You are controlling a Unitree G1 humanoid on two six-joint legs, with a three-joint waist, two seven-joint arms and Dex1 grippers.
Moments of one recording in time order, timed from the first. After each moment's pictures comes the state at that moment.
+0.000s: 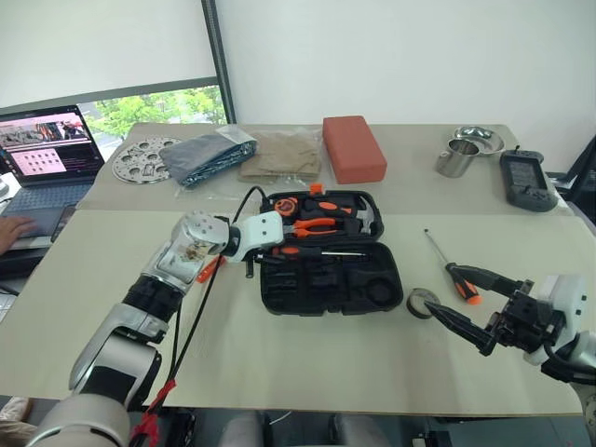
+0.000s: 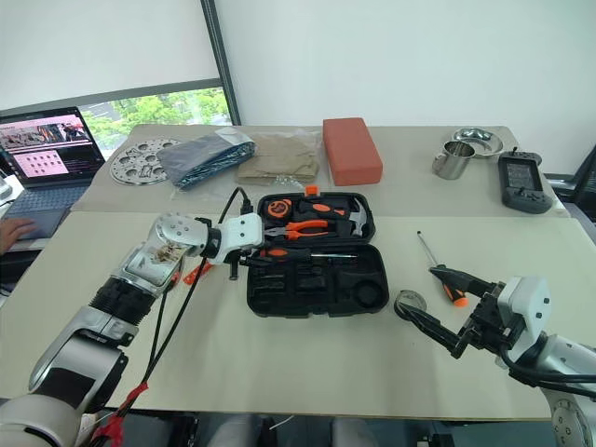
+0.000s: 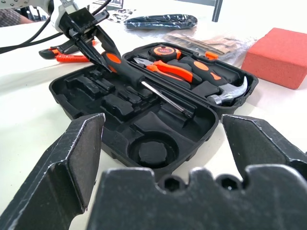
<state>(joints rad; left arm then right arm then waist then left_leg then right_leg) -0.78 0.54 -0.38 0.38 0.04 0.12 -1.14 0.30 -0.69 -0.46 -0.43 0.64 0.20 0.96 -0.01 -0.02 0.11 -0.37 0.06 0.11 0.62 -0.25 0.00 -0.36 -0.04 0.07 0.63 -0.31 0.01</state>
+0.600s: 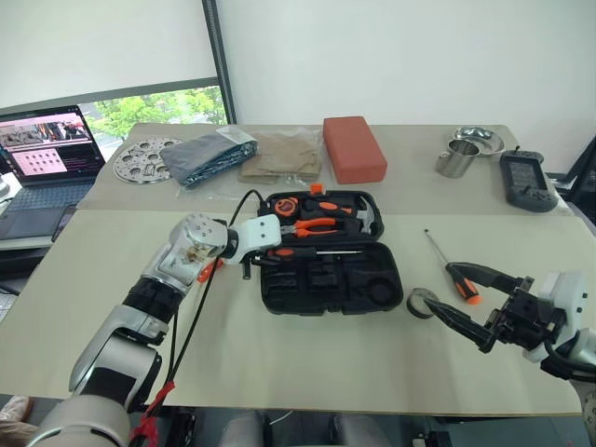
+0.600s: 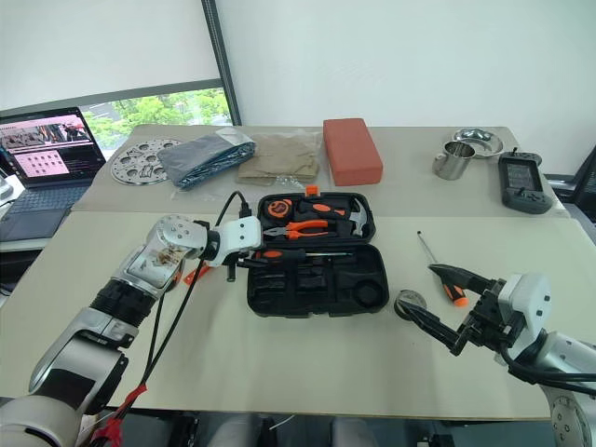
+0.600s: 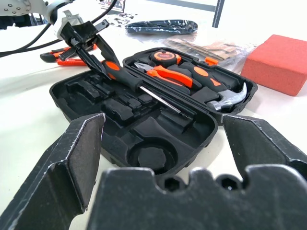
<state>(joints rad) -0.77 0.53 -0.38 0.41 0.09 0.11 -1.12 0.28 -0.69 -0.46 -0.43 0.64 0.20 0.96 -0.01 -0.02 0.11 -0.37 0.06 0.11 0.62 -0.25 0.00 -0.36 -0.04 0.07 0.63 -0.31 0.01</state>
